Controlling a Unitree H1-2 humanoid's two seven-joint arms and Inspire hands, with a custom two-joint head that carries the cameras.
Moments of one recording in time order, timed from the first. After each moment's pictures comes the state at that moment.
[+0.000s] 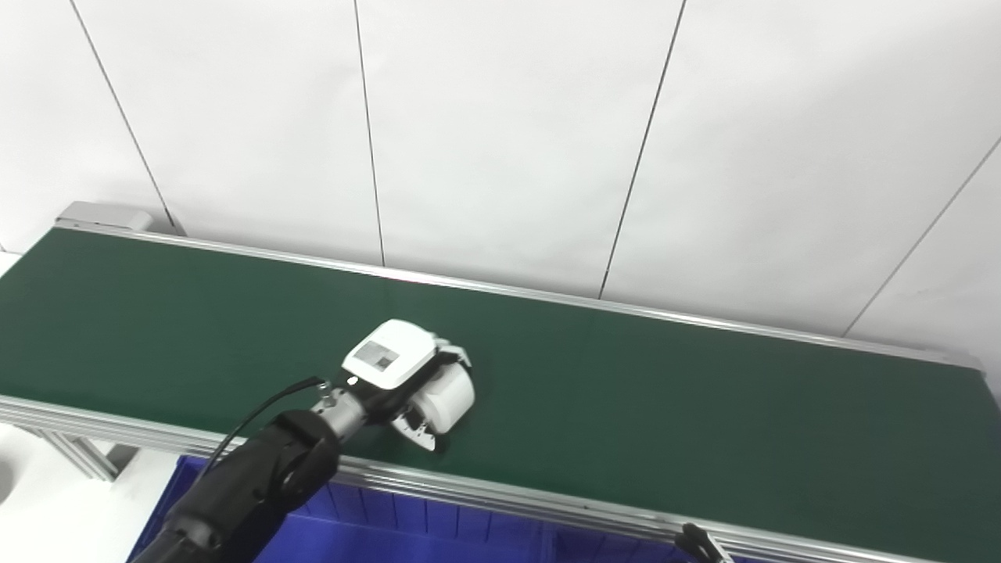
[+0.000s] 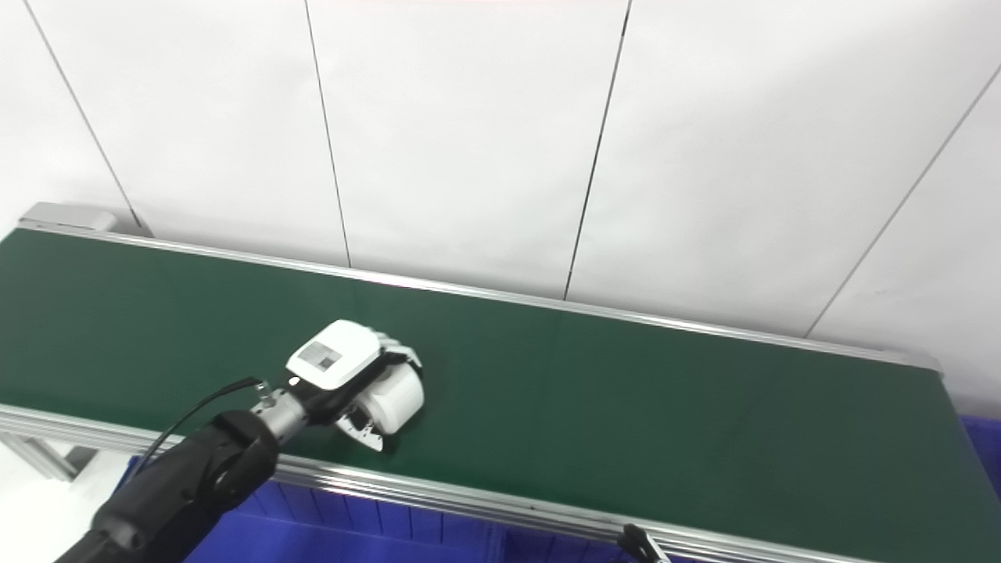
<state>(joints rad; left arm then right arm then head) -0.40 0.35 -0.48 0.39 0.95 -0.23 0.12 0.46 -0.03 0.07 -0.04 -0.12 -0.31 -0.05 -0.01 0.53</state>
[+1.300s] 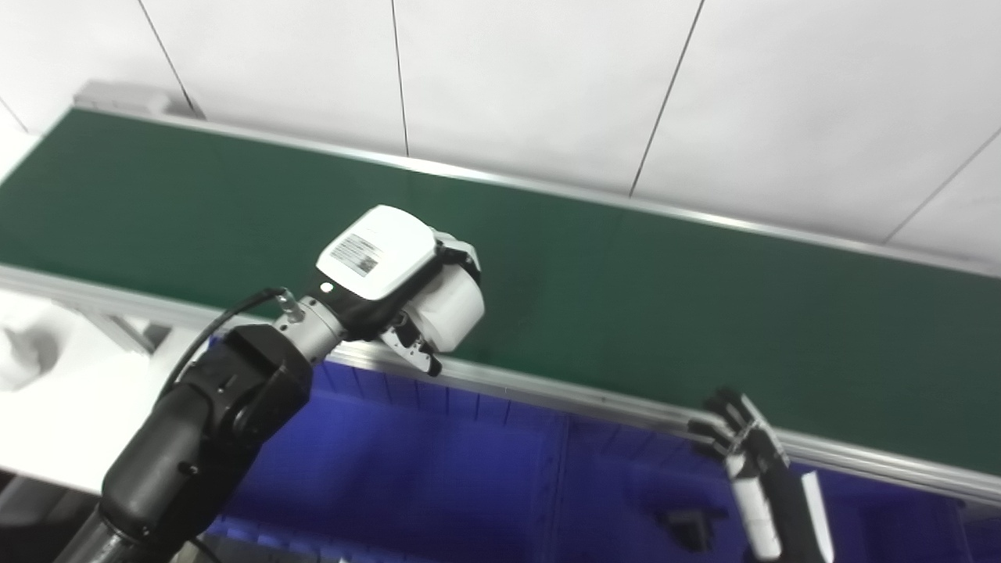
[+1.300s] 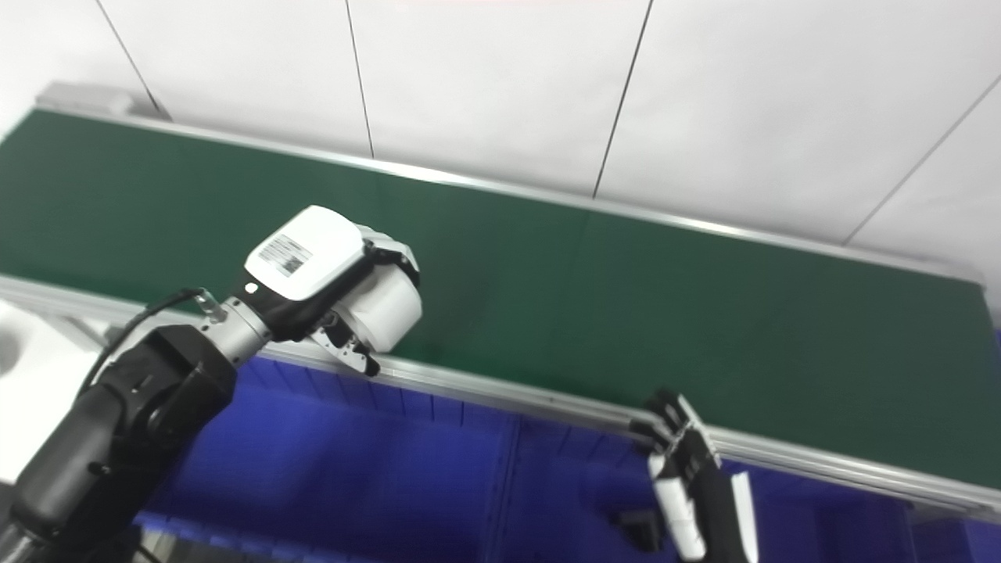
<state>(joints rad) -0.09 0.41 -0.29 -0.37 0.92 -0.07 -0.30 0.47 -0.06 0.06 -0.33 -0.02 -0.05 0.02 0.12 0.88</state>
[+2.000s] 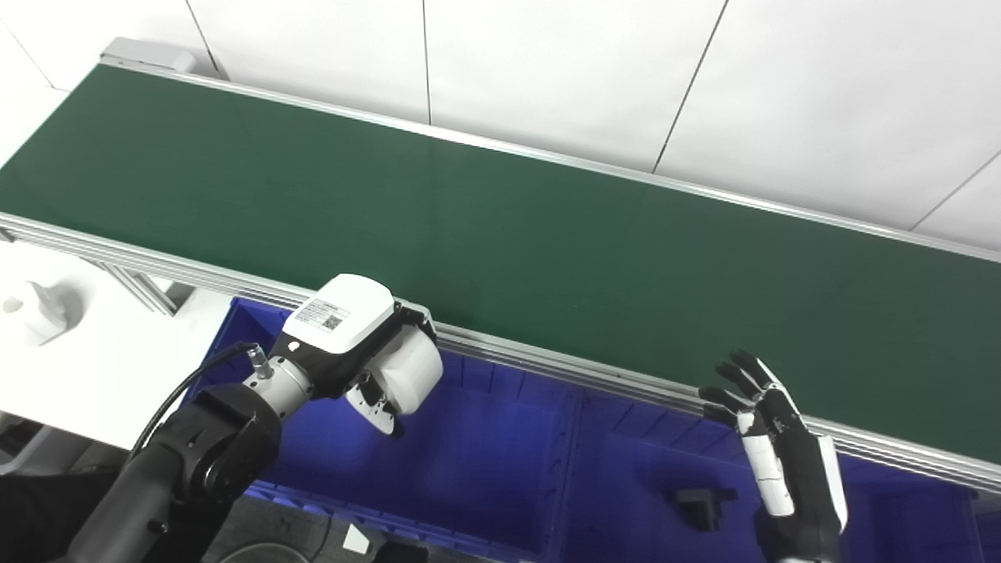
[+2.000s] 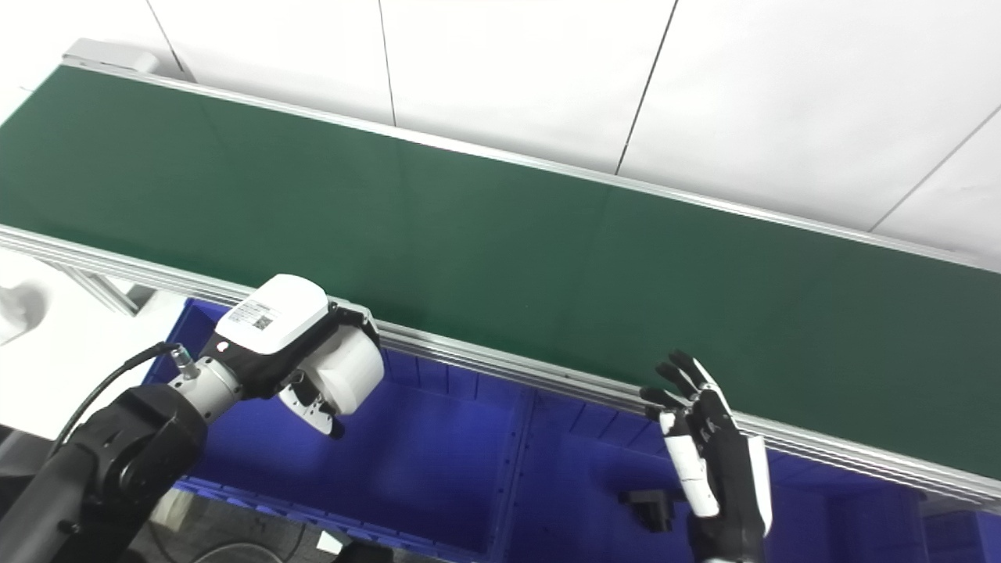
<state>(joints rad) 0.12 0.40 -0.23 -0.37 0.93 -0.03 -0.38 0.43 -0.06 0.05 -0.36 -0.01 0.03 0.03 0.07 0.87</state>
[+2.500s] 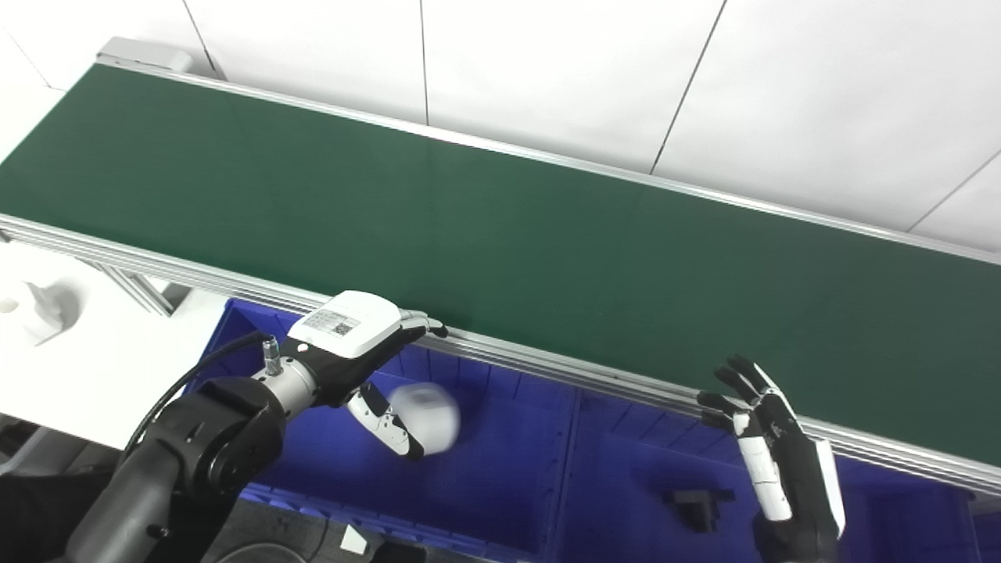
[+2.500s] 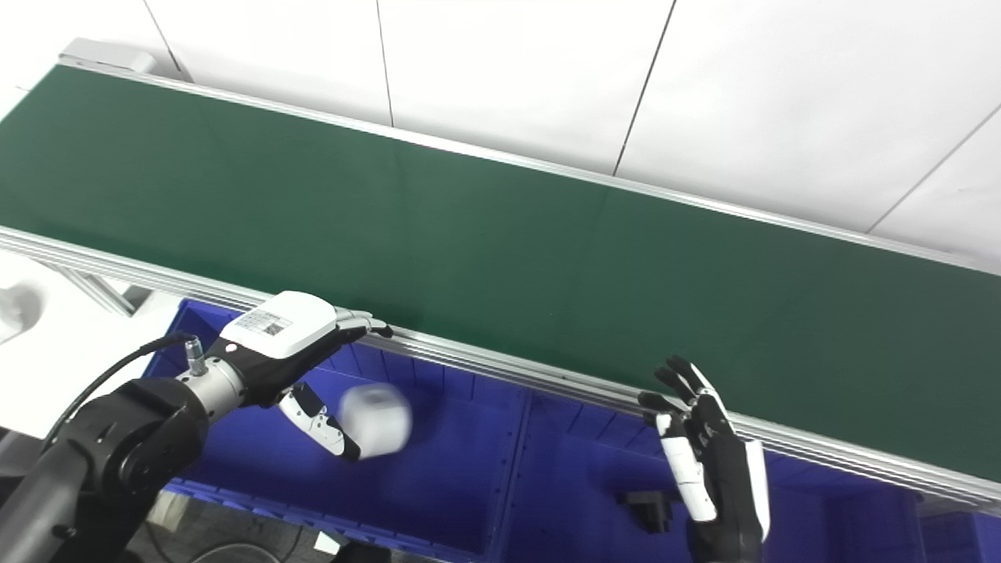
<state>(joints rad) 0.10 0.40 -0.25 -0.50 0.99 0.10 -0.68 0.44 -0.06 0.05 -0.36 -0.03 0.03 0.03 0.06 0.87</state>
